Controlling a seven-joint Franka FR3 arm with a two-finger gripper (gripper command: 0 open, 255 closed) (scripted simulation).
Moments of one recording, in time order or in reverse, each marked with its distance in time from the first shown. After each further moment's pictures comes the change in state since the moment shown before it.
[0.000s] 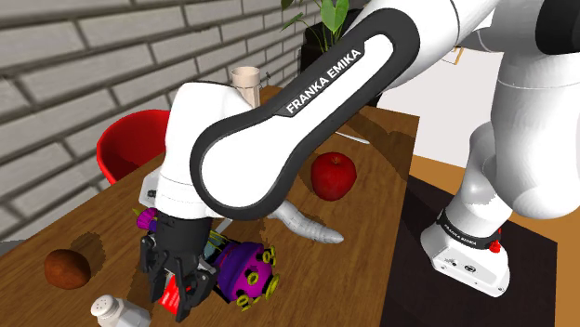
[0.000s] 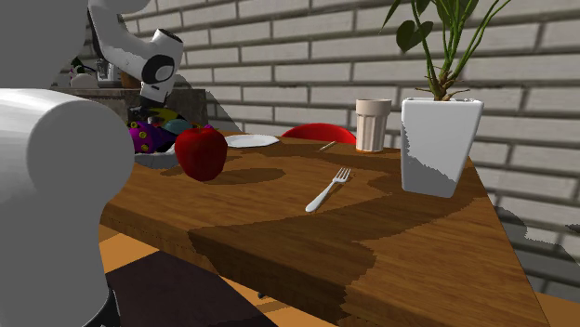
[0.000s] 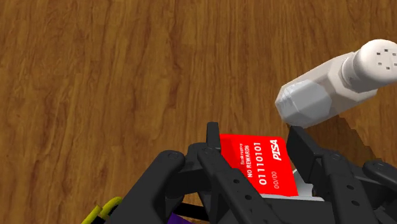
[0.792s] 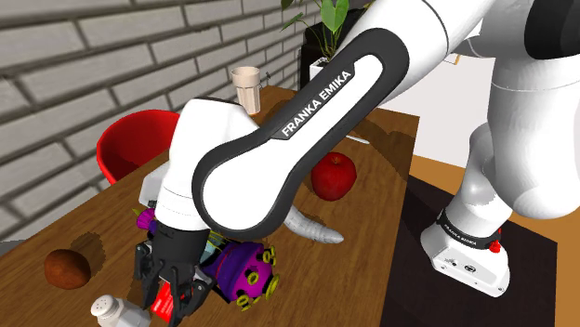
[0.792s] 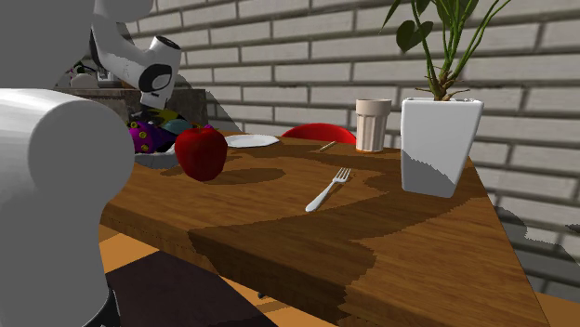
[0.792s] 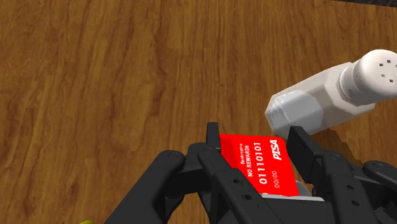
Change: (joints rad) arm 0.006 0.043 0.019 -0.008 0.011 0.117 -0.058
